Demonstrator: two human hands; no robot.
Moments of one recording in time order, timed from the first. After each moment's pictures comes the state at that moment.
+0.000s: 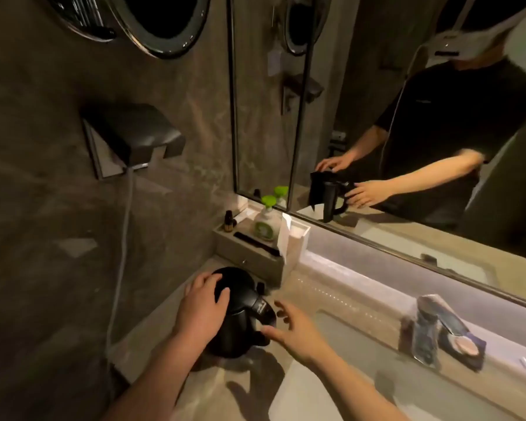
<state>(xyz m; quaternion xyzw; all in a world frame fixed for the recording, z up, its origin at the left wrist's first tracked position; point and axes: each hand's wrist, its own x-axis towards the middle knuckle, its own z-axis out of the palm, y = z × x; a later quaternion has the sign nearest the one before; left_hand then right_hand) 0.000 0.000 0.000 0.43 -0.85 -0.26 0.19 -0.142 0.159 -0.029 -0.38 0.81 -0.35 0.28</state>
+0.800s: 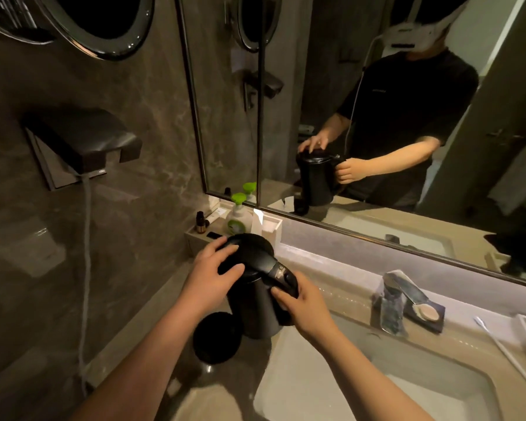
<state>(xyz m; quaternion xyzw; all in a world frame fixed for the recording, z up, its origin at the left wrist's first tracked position) -0.050 0.020 0.059 0.25 -0.85 -0.40 0.23 -0.158 0.202 0.023 -0.31 0.70 -0.60 0.21</state>
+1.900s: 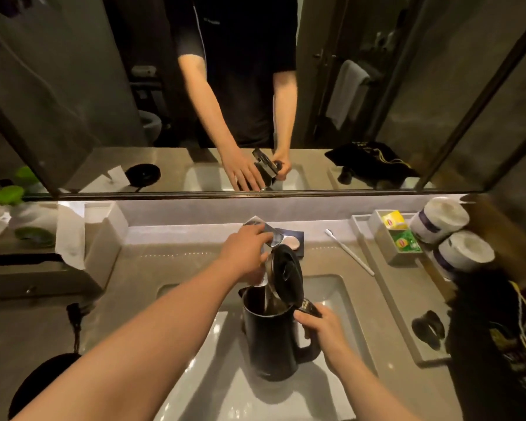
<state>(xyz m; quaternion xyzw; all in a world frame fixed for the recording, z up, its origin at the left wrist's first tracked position) -0.331 0.244 -0.043 -0.10 -0.99 -0.13 -0.01 -0.233 0.469 -0.118 0.12 0.73 -0.65 0.18</state>
